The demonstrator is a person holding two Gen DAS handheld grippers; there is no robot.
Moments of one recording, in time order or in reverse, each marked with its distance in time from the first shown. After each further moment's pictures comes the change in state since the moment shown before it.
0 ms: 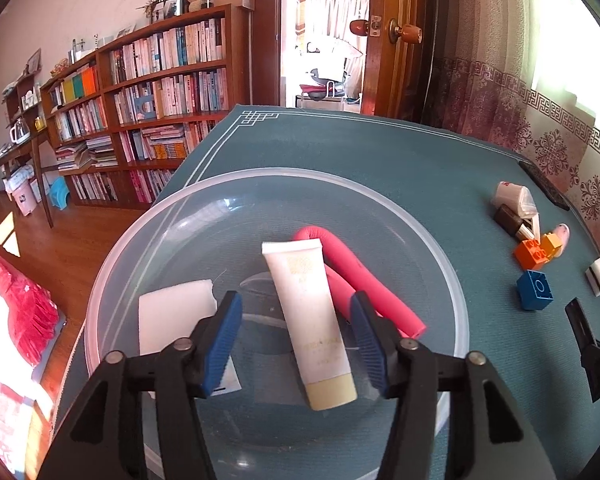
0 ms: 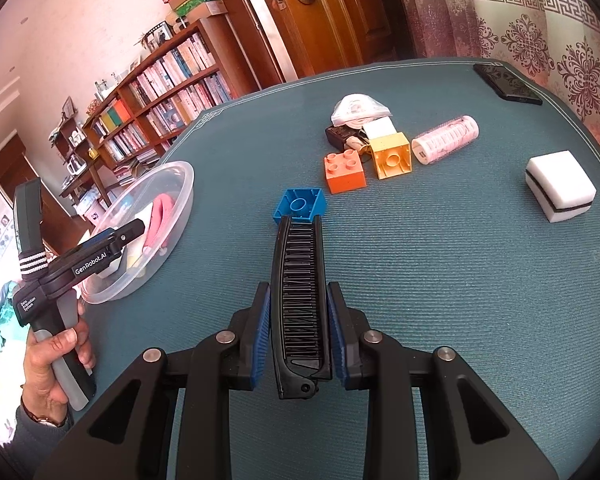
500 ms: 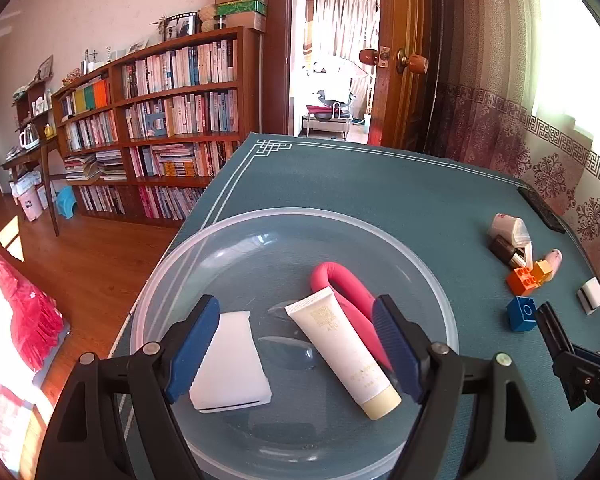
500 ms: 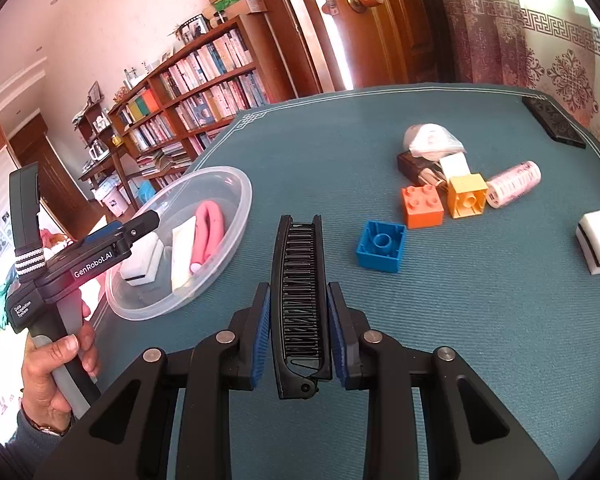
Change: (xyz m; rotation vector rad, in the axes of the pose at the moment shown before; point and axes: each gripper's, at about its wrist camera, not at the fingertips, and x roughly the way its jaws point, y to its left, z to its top) left arm -0.025 0.025 0.014 -0.043 -0.064 0.012; right arm 0.013 0.055 0.022 -0.099 -0.015 0.068
